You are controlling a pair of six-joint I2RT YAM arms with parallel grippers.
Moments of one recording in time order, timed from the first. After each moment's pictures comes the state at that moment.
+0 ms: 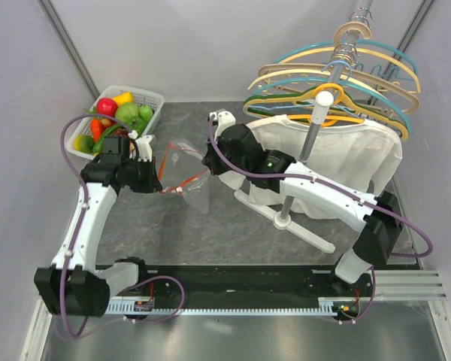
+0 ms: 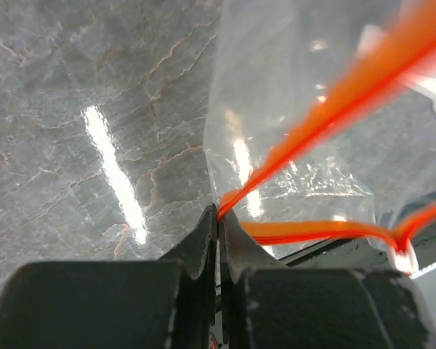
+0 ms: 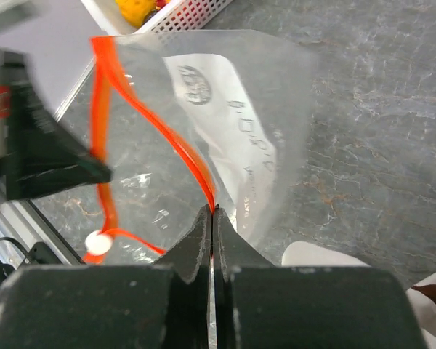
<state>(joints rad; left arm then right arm) -0.04 1.11 1.09 -0.94 0.35 0.02 0.92 1.63 1.50 -0.31 0.10 0.41</state>
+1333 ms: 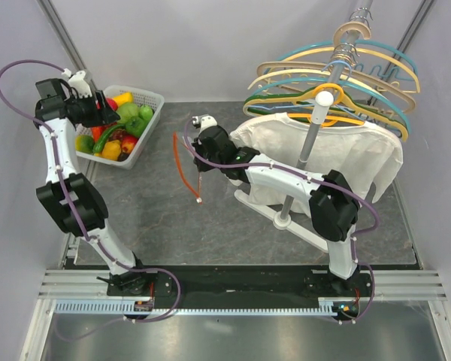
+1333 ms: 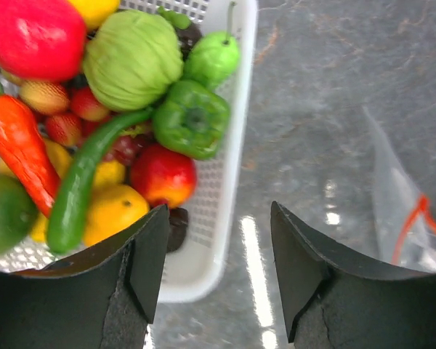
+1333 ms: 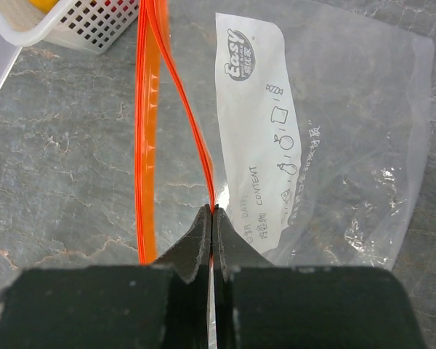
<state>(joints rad) 0.40 1.81 1.82 -0.73 0.61 0.15 0.89 1.97 1.64 -0.22 0.15 0.40</state>
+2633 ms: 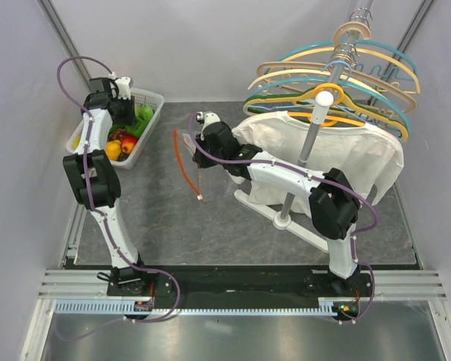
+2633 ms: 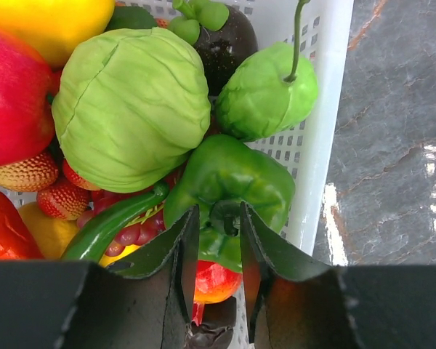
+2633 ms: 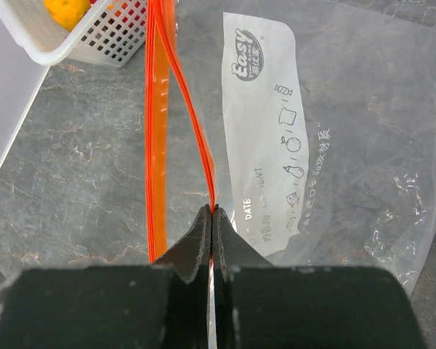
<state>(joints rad) 0.20 2.14 1.95 -0.60 0.26 0.26 0.85 1.98 1.64 -0.18 0.06 0.45</state>
